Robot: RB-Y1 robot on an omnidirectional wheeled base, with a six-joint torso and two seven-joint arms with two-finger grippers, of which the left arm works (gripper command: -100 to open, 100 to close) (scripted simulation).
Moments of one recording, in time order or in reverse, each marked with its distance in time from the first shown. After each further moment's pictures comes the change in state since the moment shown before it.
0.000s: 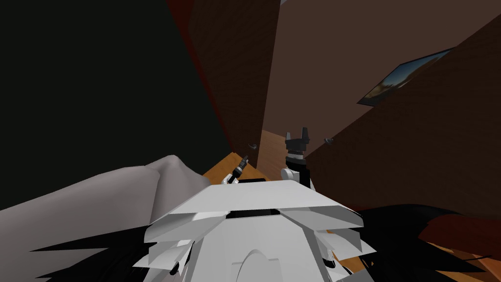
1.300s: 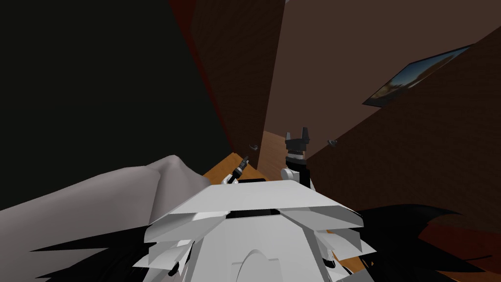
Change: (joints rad) arm 0.002 0.010 -0.020 0.004 -0.009 -0.006 0.014
